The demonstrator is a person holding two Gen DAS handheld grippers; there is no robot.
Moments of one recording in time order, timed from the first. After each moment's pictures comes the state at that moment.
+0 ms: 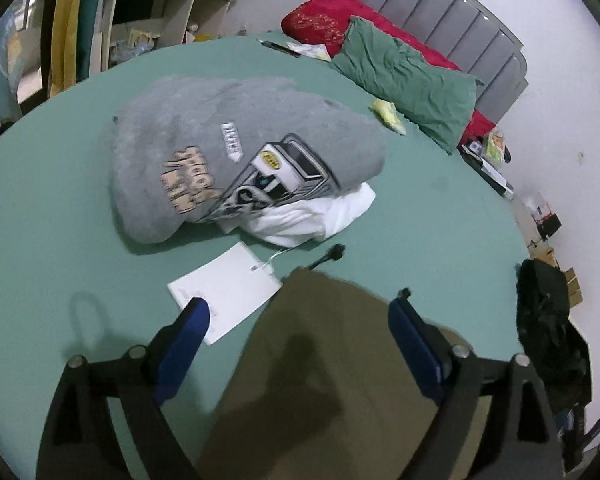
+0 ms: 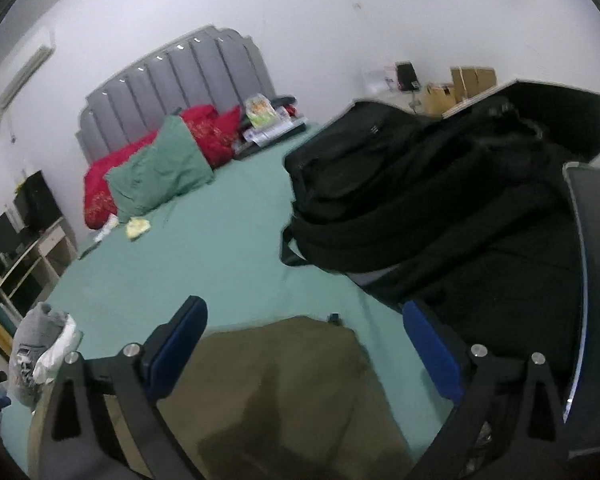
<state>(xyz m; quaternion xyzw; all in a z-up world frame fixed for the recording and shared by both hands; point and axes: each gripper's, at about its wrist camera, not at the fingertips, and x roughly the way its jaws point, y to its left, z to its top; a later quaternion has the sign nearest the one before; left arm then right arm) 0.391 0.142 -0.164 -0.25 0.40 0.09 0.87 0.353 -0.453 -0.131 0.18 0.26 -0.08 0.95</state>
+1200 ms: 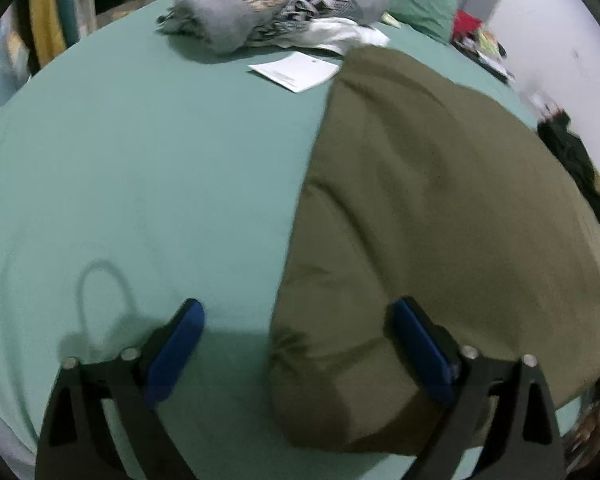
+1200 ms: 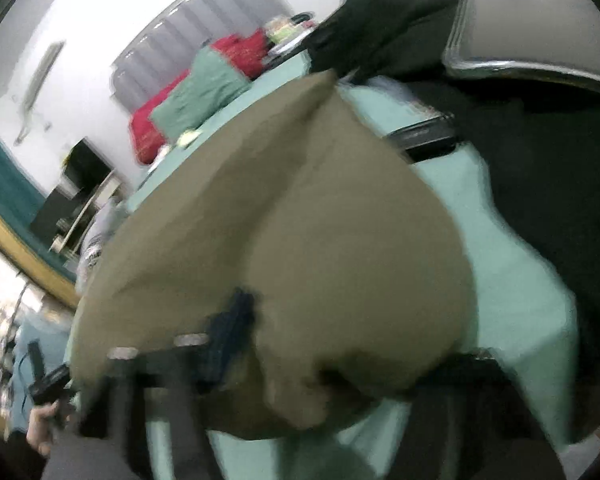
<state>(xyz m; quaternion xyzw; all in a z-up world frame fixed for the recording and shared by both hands) 0.230 0.110 -0.249 -0.15 0.51 0.05 0.84 0.164 -0.432 -0.231 0.28 0.39 0.05 0.88</state>
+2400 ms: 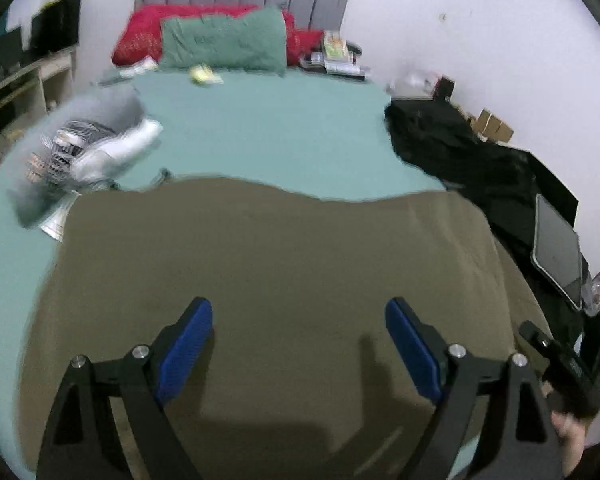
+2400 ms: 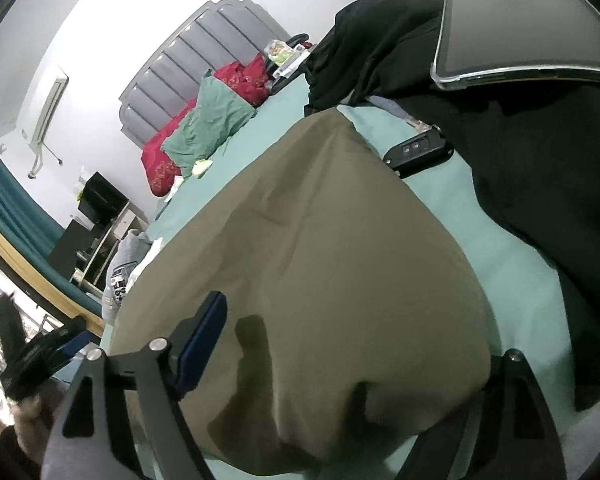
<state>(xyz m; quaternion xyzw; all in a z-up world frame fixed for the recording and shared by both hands) 0.262 -0.116 -0.163 -0.05 0.43 -0.11 0.89 0.143 -0.455 -0.218 0.33 0.35 0.03 0.88</state>
